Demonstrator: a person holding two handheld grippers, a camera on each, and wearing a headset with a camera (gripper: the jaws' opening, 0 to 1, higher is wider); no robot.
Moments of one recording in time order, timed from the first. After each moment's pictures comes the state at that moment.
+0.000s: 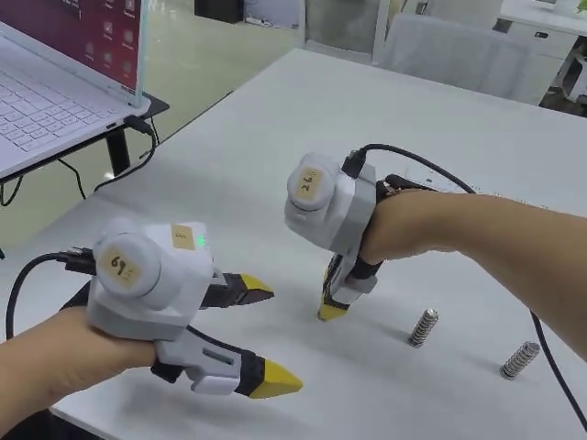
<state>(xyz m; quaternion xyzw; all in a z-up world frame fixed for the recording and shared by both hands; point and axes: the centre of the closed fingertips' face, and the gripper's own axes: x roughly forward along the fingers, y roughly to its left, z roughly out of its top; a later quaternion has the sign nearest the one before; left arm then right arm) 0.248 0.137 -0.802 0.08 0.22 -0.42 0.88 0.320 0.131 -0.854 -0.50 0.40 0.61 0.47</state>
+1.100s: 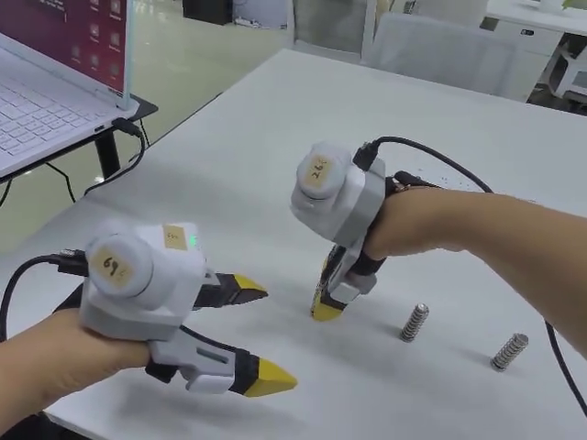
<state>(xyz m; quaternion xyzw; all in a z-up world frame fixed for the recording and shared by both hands) 0.249 0.135 -0.803 0.08 0.22 -0.42 0.88 0.318 0.125 -0.841 -0.46 0.39 0.61 0.51</state>
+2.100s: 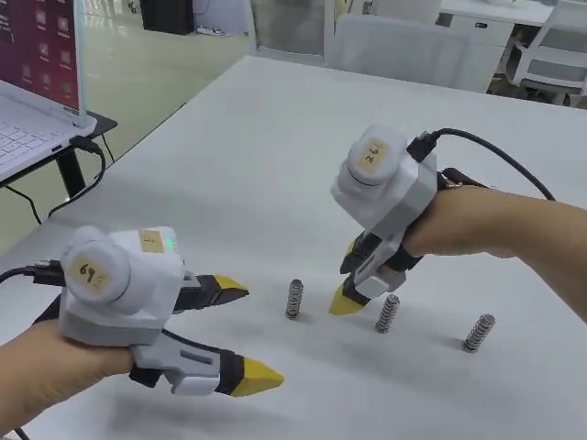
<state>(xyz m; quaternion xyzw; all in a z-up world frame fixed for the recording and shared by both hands) 0.256 0.127 -0.799 0.09 0.22 -0.43 0.87 0.327 0.075 -0.808 -0.39 0.38 0.59 0.60</state>
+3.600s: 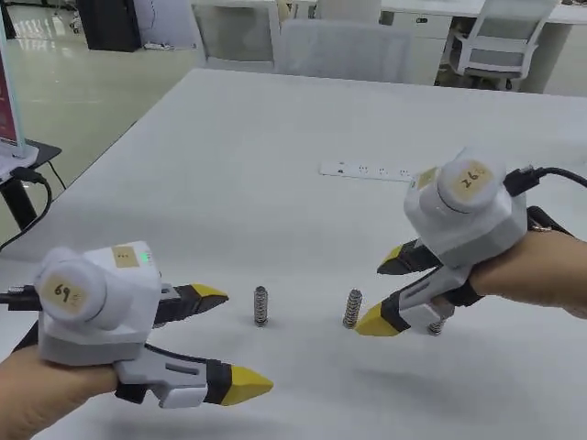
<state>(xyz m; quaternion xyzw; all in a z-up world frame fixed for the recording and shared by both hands) 0.265 0.112 -0.796 0.09 0.22 -0.44 0.87 0.314 0.002 -0.790 -0.28 0.34 0.53 0.72</state>
